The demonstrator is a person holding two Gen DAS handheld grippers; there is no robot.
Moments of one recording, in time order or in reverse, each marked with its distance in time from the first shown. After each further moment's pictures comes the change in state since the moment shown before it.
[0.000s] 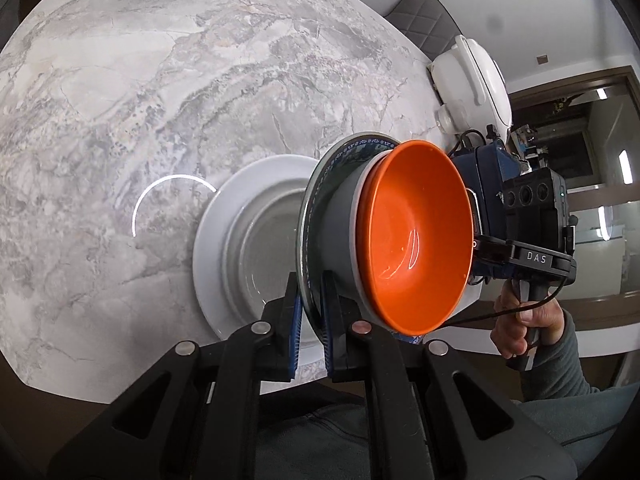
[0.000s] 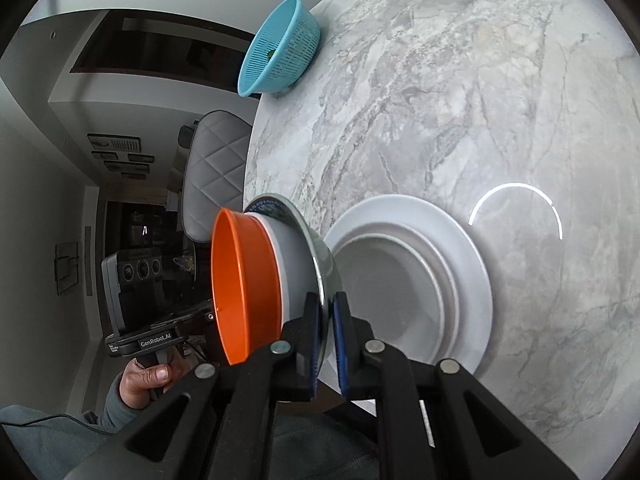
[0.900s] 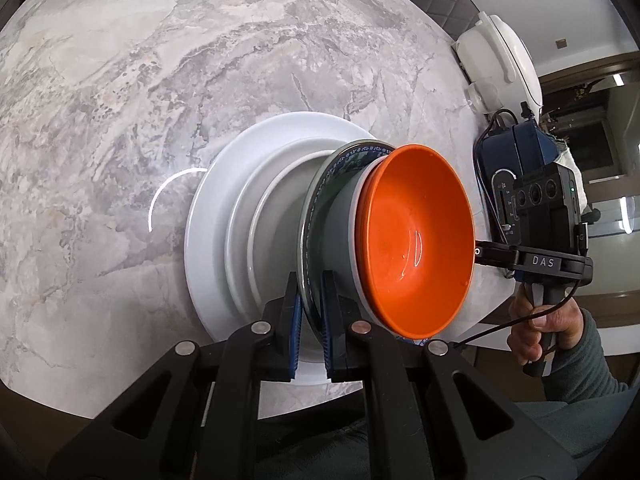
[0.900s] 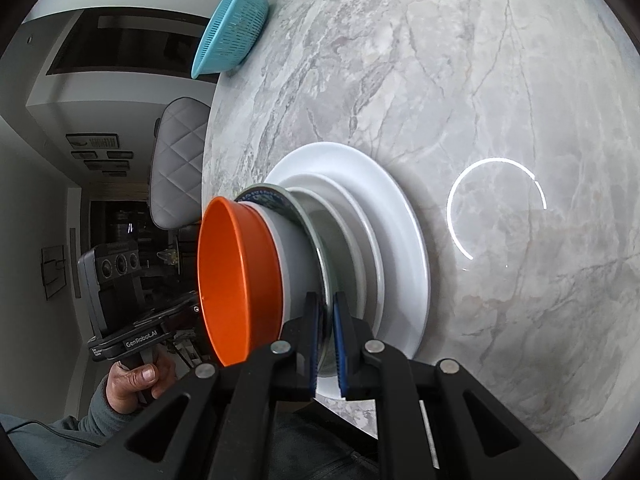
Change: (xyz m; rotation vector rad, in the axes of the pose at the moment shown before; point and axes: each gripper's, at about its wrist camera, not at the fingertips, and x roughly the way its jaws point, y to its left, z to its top) left arm 0.063 0.015 -0.010 0.008 0.027 0.090; right arm 0.026 -0.061 -0.027 0.046 0.049 -0.054
